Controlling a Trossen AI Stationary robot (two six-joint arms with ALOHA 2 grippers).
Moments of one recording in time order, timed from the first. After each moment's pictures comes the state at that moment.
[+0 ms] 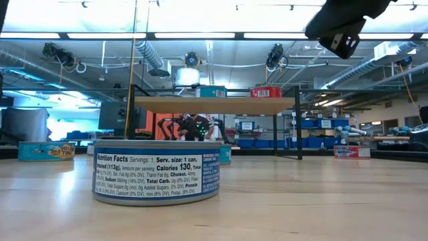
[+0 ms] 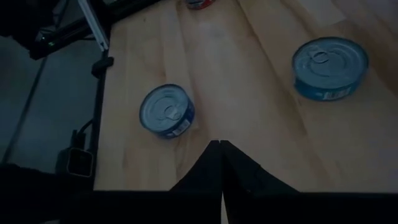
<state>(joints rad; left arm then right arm) -0.28 1.72 1.63 -0.48 -0.49 -0.25 0.42 1.24 0.82 -0.25 0.24 0.66</state>
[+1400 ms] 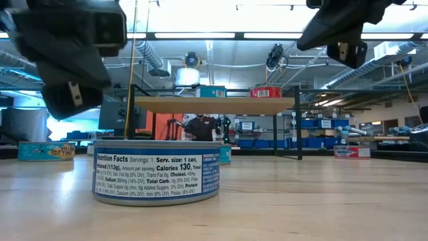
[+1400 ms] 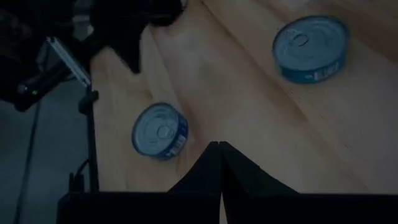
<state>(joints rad) -0.52 1.42 0.60 0.24 -0.15 -1.03 0.44 1.31 0.82 -0.21 0.34 0.91</state>
